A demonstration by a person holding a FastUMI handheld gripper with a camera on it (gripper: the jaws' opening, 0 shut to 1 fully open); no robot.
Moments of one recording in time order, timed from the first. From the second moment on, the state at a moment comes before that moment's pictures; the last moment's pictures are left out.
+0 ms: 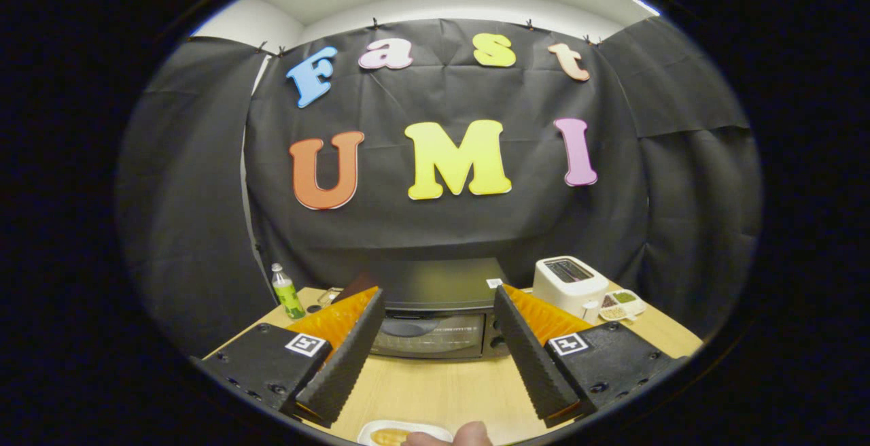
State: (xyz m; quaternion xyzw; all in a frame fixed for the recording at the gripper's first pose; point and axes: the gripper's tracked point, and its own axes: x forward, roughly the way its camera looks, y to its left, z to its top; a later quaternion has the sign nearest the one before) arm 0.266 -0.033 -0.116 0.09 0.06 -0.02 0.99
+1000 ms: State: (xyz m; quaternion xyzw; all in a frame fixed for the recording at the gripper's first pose) arm 0.403 0.027 -0.217 0.05 0.11 -0.02 0.99
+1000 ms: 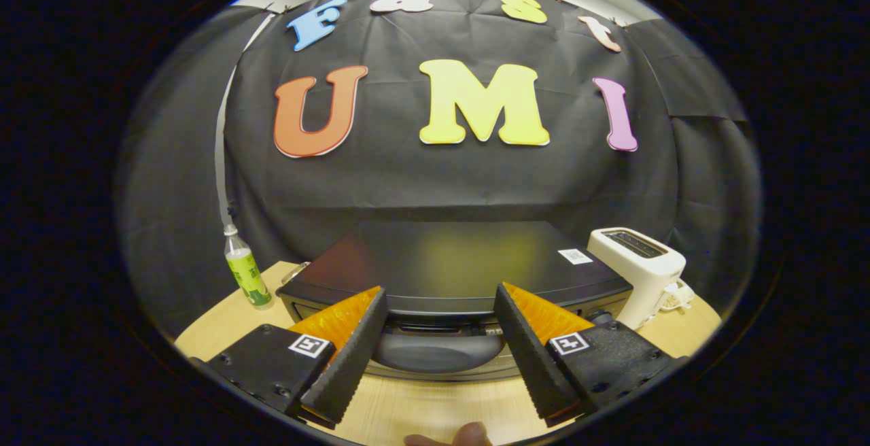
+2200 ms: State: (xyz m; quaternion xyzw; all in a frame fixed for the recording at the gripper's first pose) arm 0.270 0.047 -0.320 0.01 0.25 -0.02 0.97
